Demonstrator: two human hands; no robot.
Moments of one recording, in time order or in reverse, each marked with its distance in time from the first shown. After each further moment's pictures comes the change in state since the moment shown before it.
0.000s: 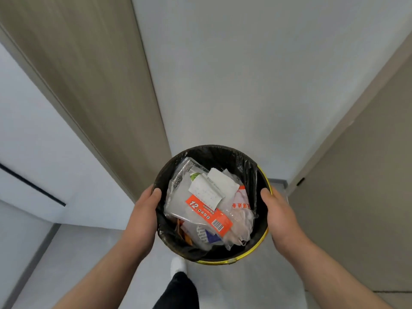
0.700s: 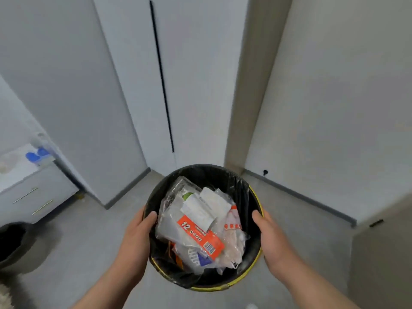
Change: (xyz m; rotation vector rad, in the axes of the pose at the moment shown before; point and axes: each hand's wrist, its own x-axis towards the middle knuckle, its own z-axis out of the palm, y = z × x) left_hand -0.304 -0.120 -0.252 -0.201 0.399 0.074; right_hand -0.272 0.100 0.138 -0.074 -0.563 0.007
